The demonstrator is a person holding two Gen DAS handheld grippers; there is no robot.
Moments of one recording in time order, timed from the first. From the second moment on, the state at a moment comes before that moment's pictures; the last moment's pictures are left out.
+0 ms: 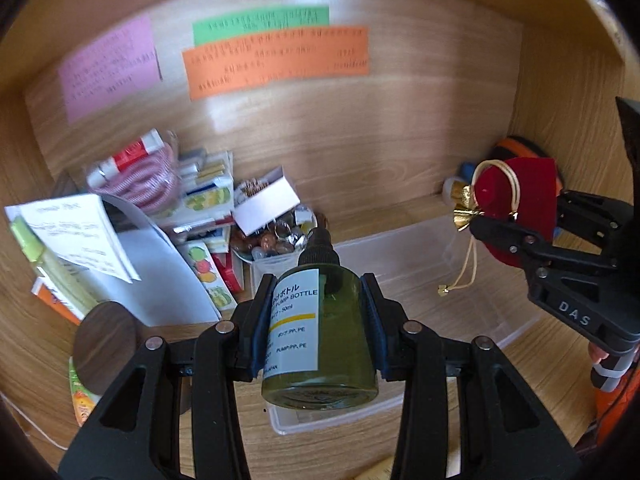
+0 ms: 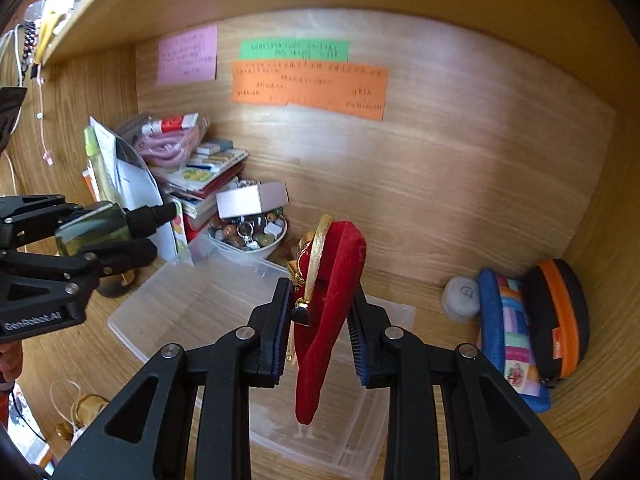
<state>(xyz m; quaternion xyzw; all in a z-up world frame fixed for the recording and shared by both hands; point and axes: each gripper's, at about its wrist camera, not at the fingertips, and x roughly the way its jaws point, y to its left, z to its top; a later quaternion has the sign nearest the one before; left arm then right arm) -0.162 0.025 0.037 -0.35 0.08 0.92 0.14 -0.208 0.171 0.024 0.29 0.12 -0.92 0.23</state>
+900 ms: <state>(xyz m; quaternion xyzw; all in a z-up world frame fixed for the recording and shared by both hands) -0.223 0.056 -0.046 -0.45 0.16 0.86 0.15 -0.248 0.147 -0.057 0.40 0.19 -0.86 0.27</state>
